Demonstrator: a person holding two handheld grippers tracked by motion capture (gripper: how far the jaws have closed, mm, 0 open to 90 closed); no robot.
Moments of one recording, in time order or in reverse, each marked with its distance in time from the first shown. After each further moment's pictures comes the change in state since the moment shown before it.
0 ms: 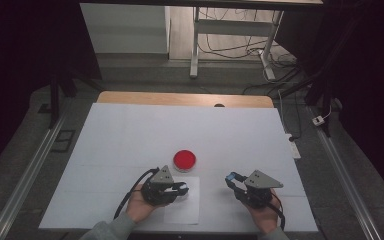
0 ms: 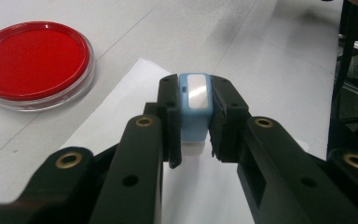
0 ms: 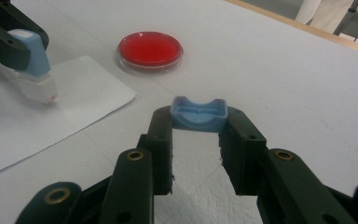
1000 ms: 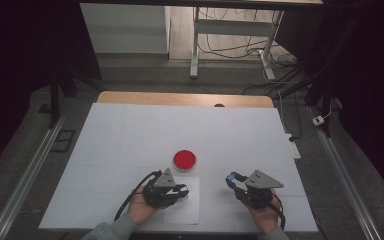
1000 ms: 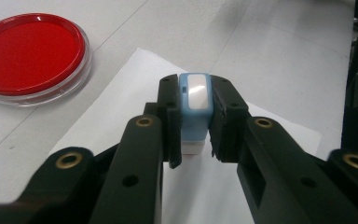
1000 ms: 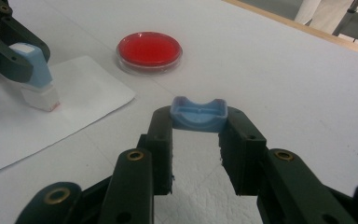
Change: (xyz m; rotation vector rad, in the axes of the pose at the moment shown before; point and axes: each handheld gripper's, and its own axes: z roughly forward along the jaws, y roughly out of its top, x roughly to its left) left arm -0.006 -0.003 0.006 0.033 0.030 0.042; right arm 0.000 0.000 -0.001 0.002 -0.002 -0.002
